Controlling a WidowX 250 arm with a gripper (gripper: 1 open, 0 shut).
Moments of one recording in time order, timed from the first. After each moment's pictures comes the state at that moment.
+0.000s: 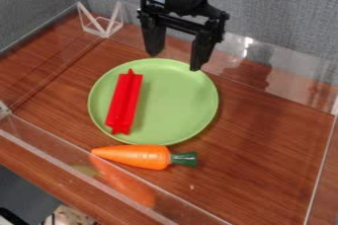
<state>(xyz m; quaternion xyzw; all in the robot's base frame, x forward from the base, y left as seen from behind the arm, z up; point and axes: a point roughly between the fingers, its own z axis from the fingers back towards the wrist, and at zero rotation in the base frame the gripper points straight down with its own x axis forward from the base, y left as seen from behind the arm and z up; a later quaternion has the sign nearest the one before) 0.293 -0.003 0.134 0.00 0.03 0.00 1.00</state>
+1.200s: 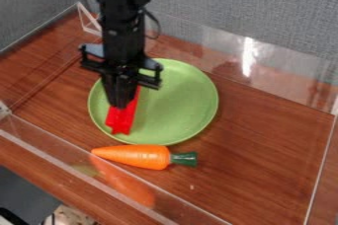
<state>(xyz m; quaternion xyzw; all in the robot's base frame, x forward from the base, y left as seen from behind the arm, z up) 0.252 0.041 0.089 0.00 0.02 0.04 1.00</state>
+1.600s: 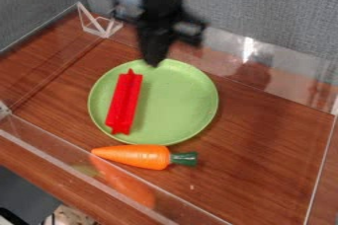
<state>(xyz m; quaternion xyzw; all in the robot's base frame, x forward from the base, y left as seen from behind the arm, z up) 0.270 -0.010 0.153 0.05 0.00 0.02 1.00</state>
